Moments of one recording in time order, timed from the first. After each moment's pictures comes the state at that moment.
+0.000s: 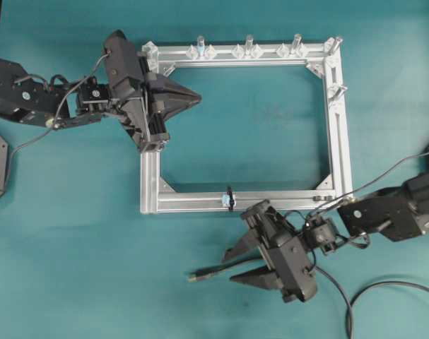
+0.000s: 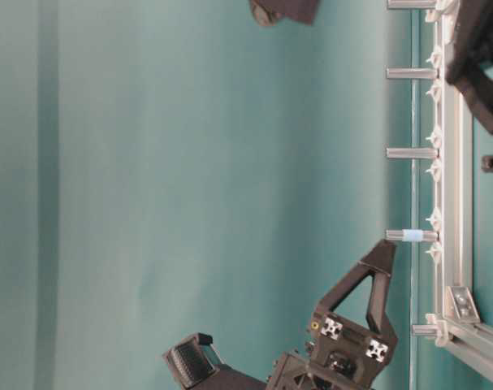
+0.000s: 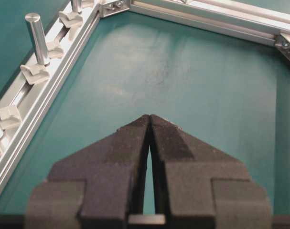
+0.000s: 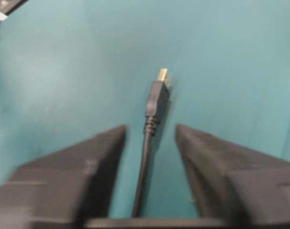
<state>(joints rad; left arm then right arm) 0.21 0.01 0.89 -0.07 -0.55 -0.05 0.31 0.29 0.73 -0.16 -0.62 0.09</state>
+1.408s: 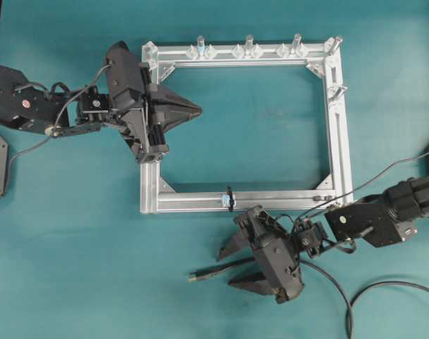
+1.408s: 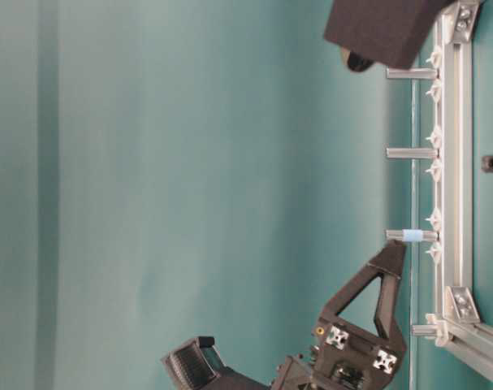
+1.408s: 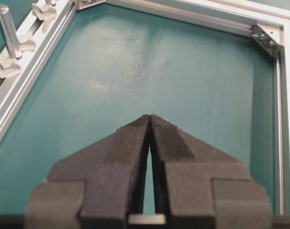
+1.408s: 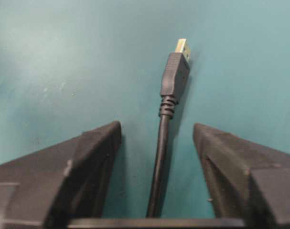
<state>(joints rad) 0.16 0.01 0.90 -0.07 -0.54 -0.06 0.31 0.37 0.68 -0.11 -0.54 0.10</state>
